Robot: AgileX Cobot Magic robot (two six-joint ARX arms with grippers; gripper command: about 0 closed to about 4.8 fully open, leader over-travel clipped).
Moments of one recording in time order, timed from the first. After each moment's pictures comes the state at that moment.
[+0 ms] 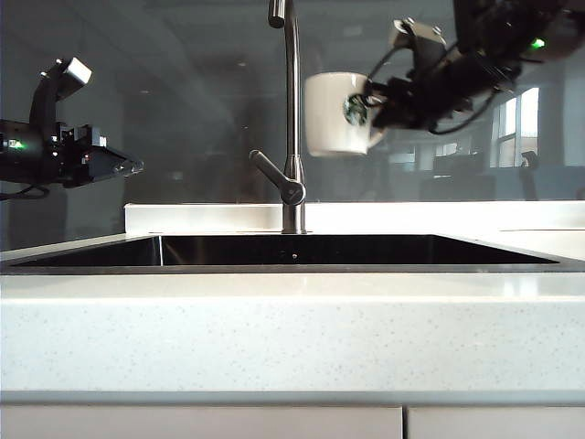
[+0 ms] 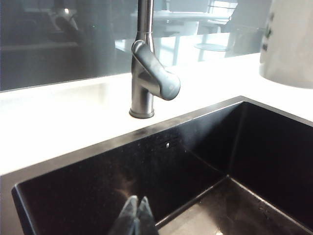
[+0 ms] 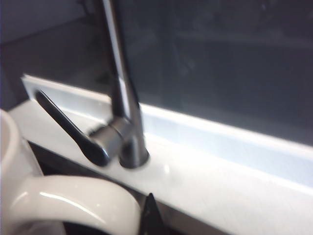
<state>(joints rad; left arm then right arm) 0.02 1.80 0.79 1.03 0.75 -0.02 0.20 1.86 1.33 0.44 -0.22 0.00</state>
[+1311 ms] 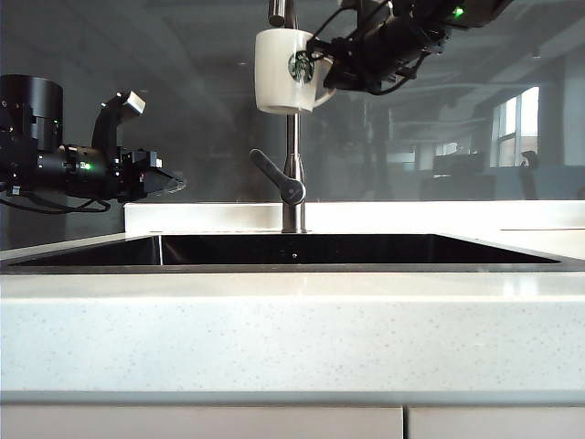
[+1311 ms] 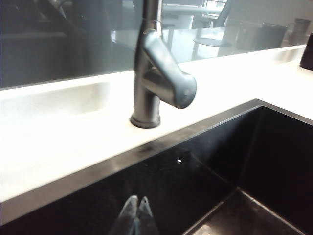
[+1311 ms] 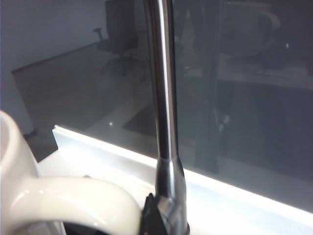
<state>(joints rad) -0.06 2.04 1.12 0.91 0.71 -0.03 0.33 1.98 1.67 0.30 -0.13 0.05</state>
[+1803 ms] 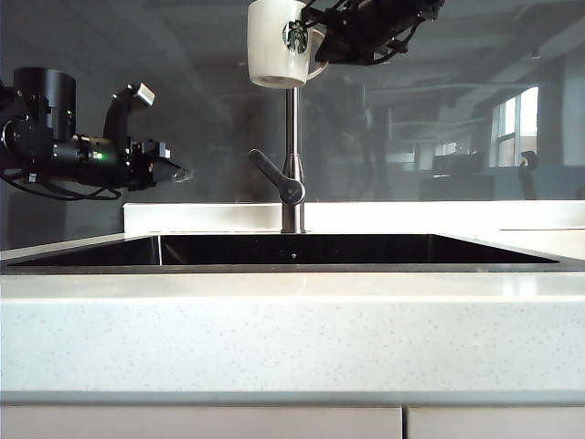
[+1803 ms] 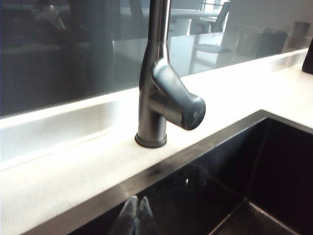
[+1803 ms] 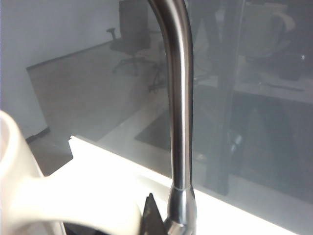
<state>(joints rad) -0.06 2.07 1.25 0.83 0.72 -0.01 0.33 2.00 1.87 0.11 -0.18 0.03</state>
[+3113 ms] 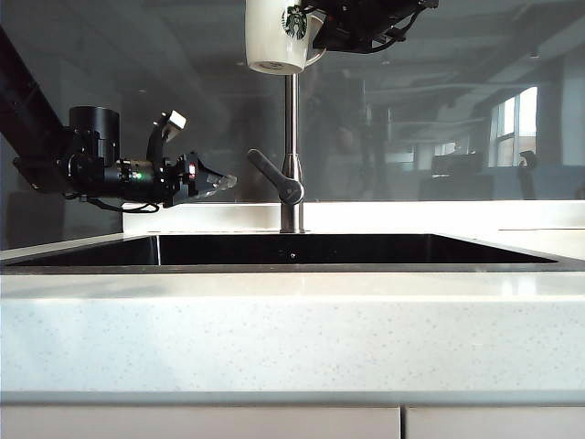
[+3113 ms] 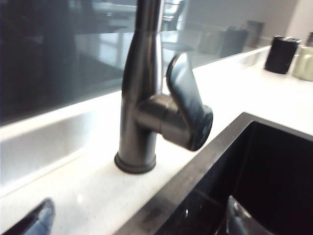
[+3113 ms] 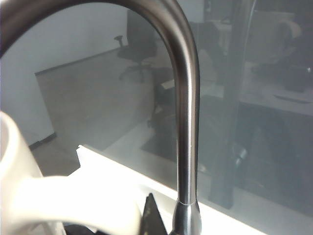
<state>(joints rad) -0.07 2.41 1.78 0.65 0.91 -0.07 0.33 2.00 1.91 0.10 -0.21 0.03</state>
